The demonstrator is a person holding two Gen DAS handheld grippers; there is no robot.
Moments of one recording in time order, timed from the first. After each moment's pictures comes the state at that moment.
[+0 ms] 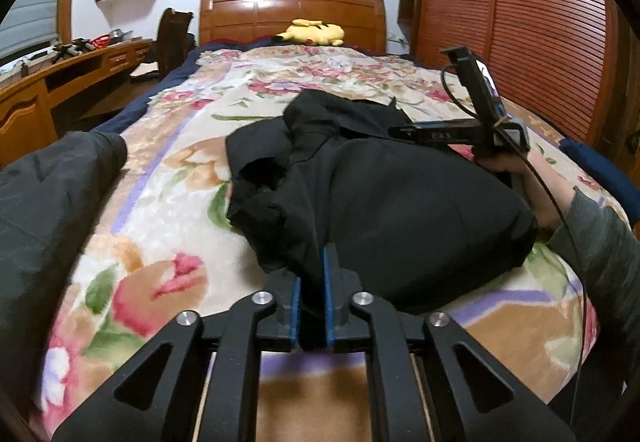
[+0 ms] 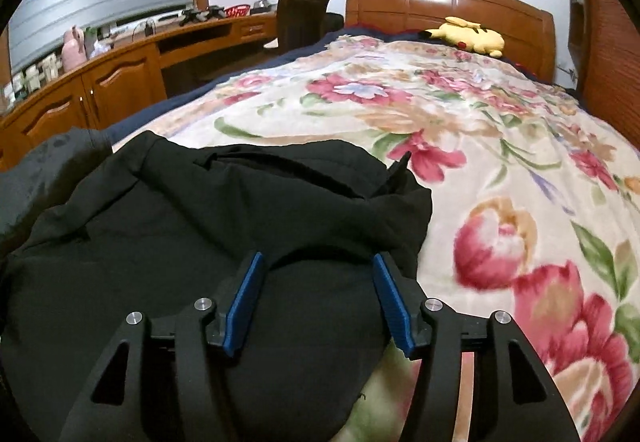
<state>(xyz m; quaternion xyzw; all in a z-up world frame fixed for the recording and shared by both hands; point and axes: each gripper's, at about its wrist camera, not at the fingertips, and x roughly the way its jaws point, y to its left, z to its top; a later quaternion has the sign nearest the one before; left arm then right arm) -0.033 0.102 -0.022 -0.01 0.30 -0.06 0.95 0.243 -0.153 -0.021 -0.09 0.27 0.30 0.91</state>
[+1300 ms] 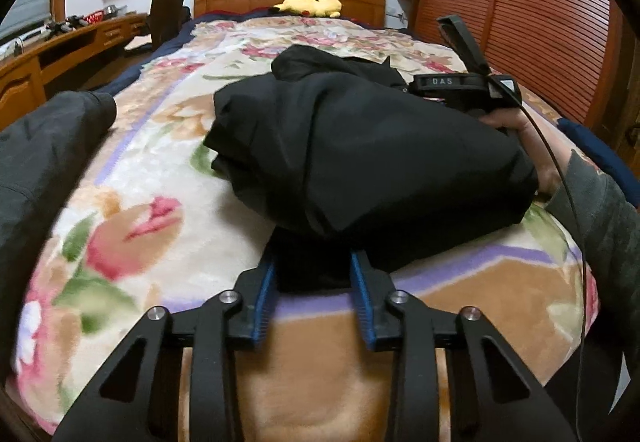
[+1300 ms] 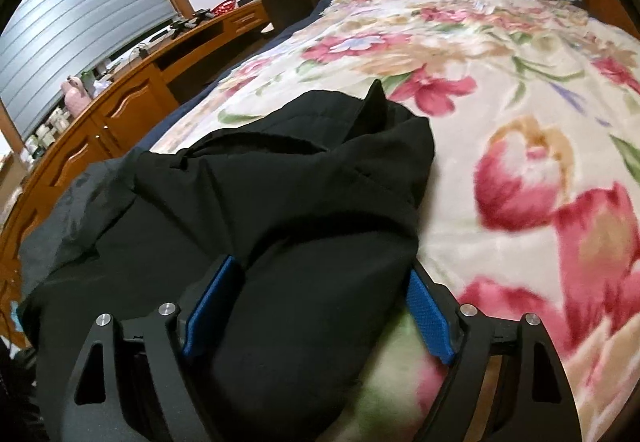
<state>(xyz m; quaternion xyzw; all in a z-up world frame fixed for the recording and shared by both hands) -0.041 0.093 -0.051 -0.02 0.36 -0.08 0.93 0.266 -0.177 -0.031 0.03 0.36 0.34 0.87</state>
